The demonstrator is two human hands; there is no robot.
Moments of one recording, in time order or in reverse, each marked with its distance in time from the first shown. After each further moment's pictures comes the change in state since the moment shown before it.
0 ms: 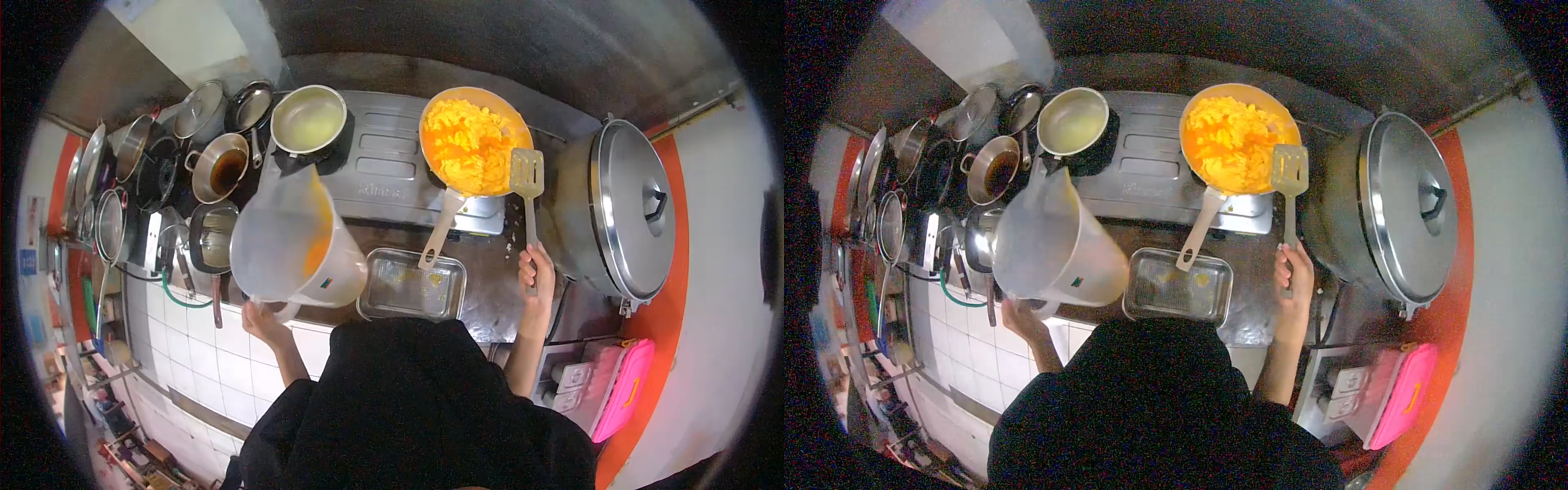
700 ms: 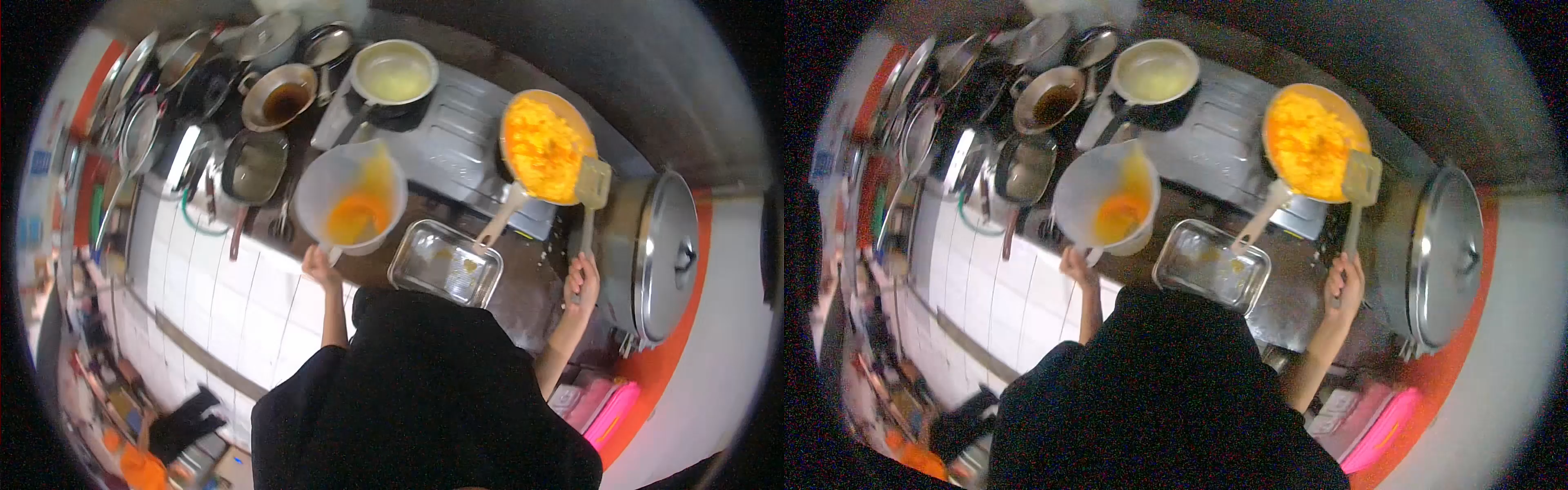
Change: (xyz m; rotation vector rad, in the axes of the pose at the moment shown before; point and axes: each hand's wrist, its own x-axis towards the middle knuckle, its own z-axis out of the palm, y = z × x) left_hand 0.000 -0.126 -0.053 0.078 -0.061 0.136; right_hand -0.006 0.001 0.024 -0.132 -0.056 -0.039
